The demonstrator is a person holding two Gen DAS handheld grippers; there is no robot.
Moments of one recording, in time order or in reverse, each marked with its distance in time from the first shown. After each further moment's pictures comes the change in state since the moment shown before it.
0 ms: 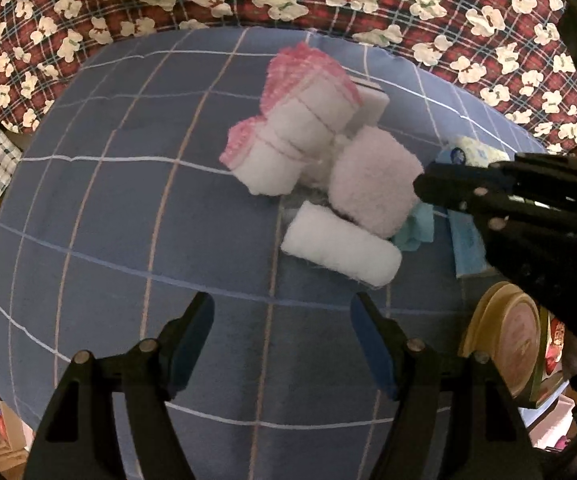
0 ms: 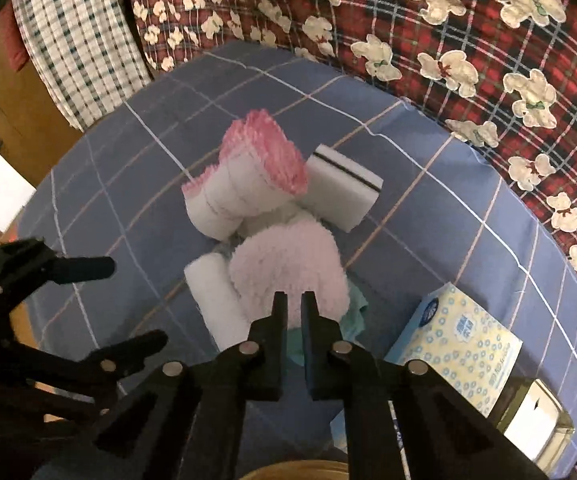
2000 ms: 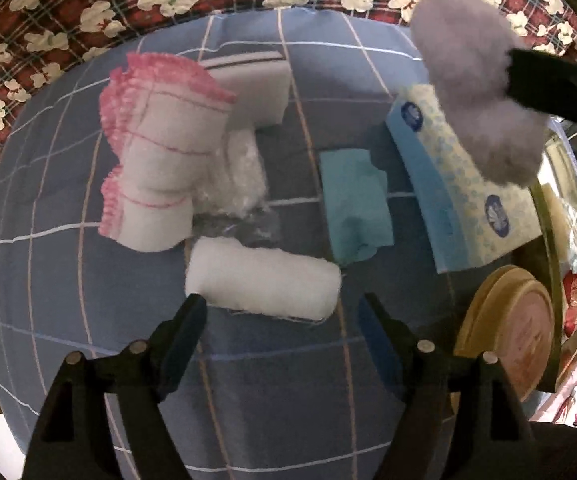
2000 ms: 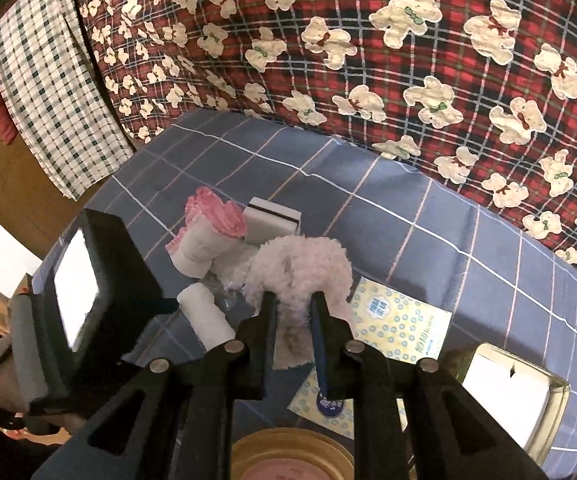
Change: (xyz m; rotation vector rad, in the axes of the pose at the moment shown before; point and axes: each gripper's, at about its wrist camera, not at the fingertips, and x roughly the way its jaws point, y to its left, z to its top) left arm 0.049 -0.067 0.021 0.254 0.085 0.005; right arm -0.071 -0.047 -0.021 0.172 -0.170 -0.027
